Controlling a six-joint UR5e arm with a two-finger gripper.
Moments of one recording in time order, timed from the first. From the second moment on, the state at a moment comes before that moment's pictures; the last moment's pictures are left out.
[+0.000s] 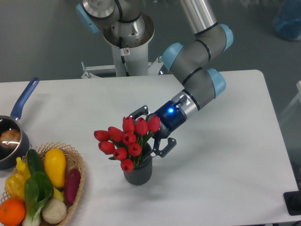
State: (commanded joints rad) arm 2.67 -1.98 -1.88 -1.04 0.17 1.72
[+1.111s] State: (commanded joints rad) arm 2.67 -2.00 -1.90 -1.04 0.13 1.74
